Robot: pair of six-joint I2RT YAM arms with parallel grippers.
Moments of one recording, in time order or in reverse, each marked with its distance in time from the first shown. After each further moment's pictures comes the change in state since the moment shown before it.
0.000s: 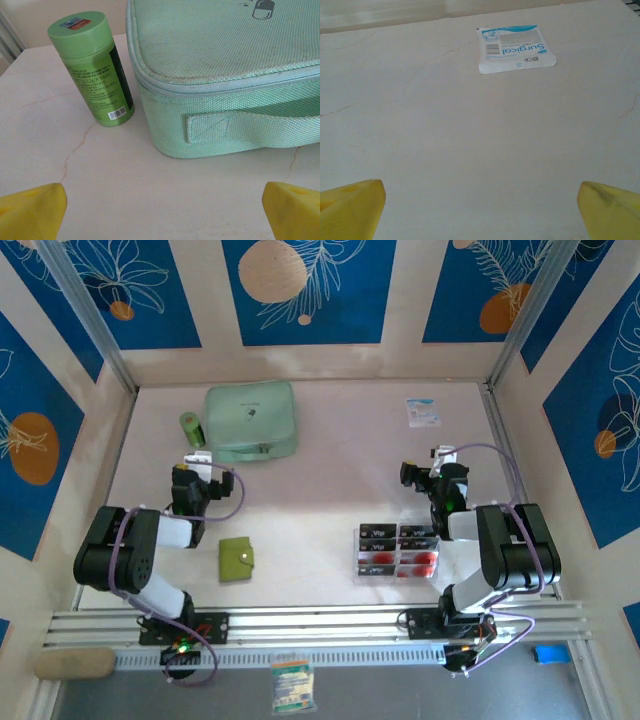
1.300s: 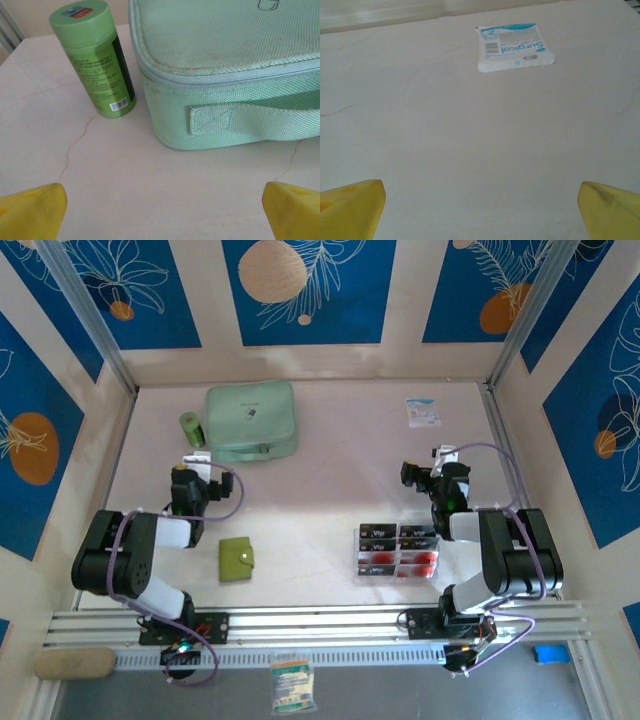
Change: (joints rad) left arm 0.006 -0.055 0.016 -0.110 -0.007 -0.016; right arm -0.010 -0.066 0.015 -0.100 0.004 0.013
